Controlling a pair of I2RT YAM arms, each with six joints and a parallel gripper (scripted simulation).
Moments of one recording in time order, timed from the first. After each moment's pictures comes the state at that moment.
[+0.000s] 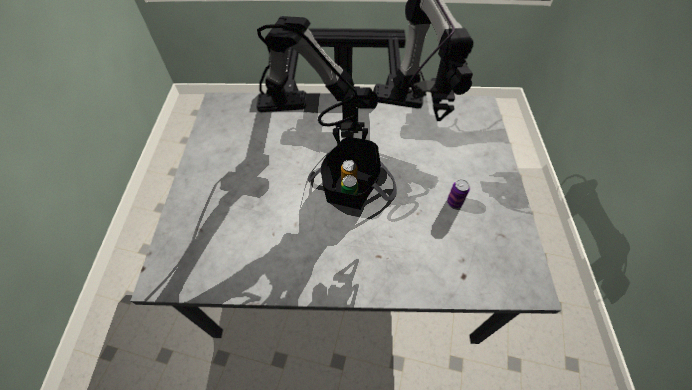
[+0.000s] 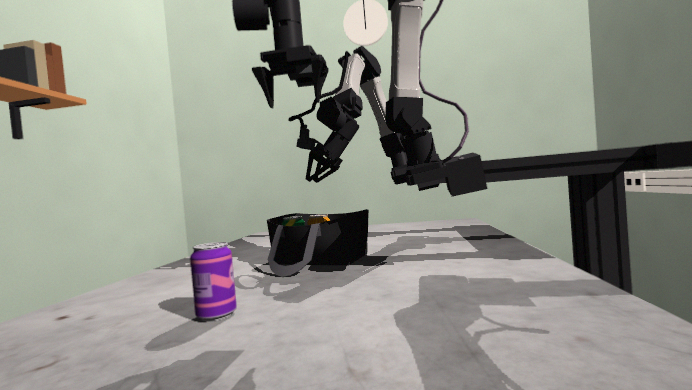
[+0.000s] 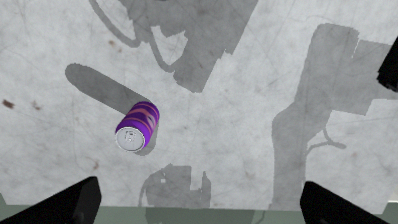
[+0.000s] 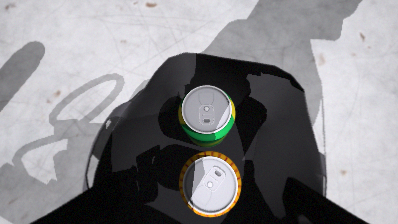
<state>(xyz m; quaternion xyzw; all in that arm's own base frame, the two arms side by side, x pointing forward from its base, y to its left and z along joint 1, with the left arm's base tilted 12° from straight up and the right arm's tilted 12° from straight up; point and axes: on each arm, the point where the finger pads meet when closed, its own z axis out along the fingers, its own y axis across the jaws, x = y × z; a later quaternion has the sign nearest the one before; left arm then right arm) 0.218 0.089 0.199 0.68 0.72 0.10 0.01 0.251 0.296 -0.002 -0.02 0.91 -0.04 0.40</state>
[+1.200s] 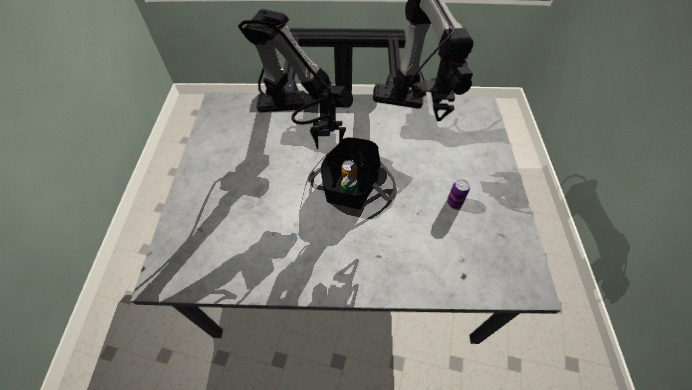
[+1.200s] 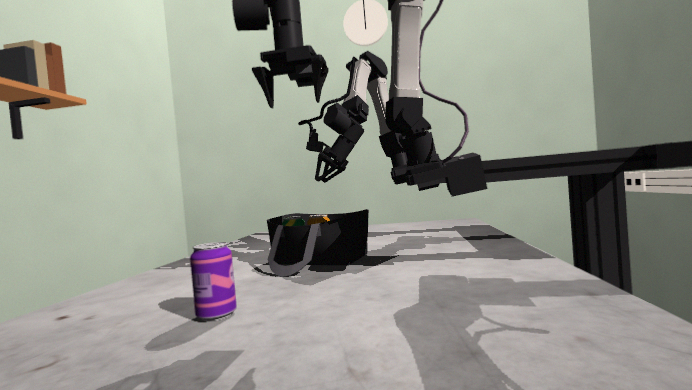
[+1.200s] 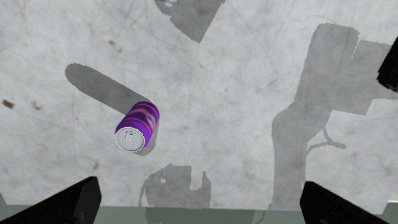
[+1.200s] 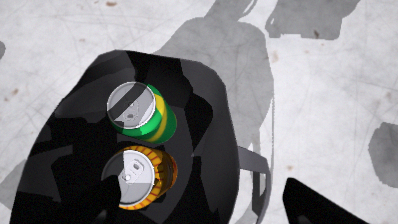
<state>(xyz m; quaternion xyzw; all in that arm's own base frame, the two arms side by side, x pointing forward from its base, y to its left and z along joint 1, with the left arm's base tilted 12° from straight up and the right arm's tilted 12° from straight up) 0.218 0.089 0.199 0.68 0.72 0.10 0.01 0.246 0.215 0.008 -0.02 0.91 -0.04 0.40</state>
